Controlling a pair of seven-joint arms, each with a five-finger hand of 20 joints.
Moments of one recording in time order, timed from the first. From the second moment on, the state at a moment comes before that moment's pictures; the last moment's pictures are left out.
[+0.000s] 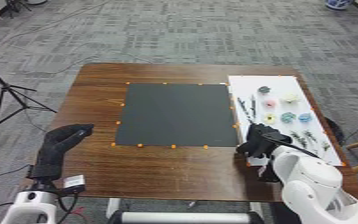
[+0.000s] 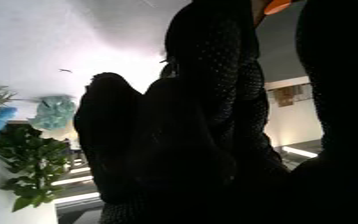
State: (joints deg) left arm 131.5 -56.3 -96.5 -119.5 73.4 19.8 13.3; right arm -103.1 -58.1 79.0 -119.9 -133.4 -27.4 29.0
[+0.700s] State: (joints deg) left arm 131.2 -56.9 -95.7 -119.6 73.2 17.9 12.6; right arm -102.9 -56.9 81.9 -118.3 -130.1 -27.6 30.1
